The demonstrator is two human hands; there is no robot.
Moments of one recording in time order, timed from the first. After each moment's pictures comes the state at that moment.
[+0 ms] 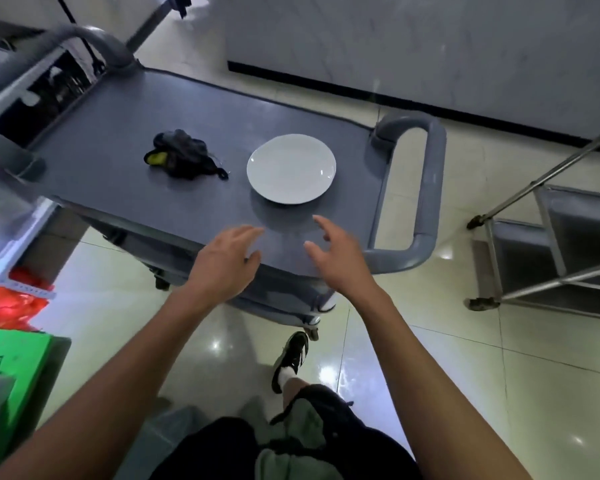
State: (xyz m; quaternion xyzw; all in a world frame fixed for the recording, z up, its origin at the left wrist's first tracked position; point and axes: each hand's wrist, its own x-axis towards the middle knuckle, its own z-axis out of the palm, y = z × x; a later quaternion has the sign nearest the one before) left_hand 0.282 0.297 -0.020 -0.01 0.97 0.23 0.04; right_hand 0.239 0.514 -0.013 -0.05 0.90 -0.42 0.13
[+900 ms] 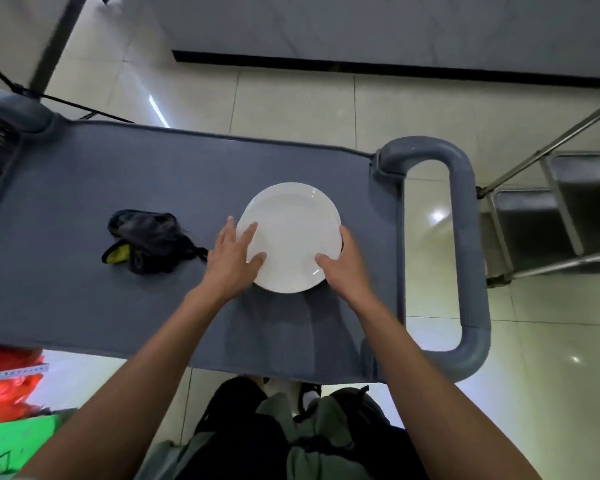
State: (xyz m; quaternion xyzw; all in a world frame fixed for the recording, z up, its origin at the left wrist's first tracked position) left_hand 0.041 0.251 -0.089 -0.03 0.95 0.22 0.20; right_hand 0.060 0.473 -0.061 0.19 0.81 -0.55 0.13
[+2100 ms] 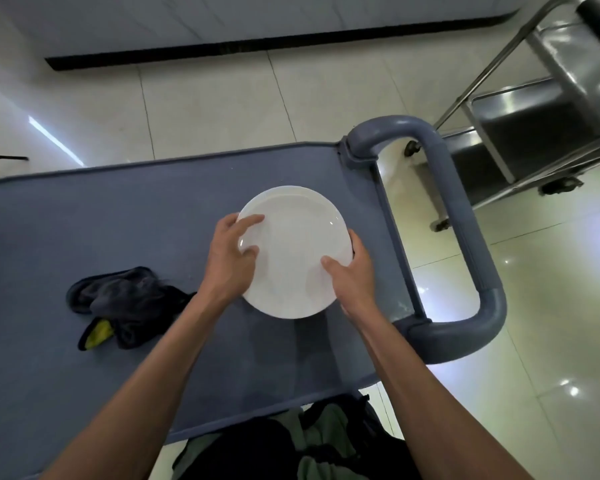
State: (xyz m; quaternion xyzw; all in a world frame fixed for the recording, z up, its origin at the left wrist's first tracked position) left_hand -0.032 0.242 -0.076 0.05 0.86 0.48 0.16; right_hand 0.062 0.428 -0.058 0.39 0.71 -0.58 -0.02
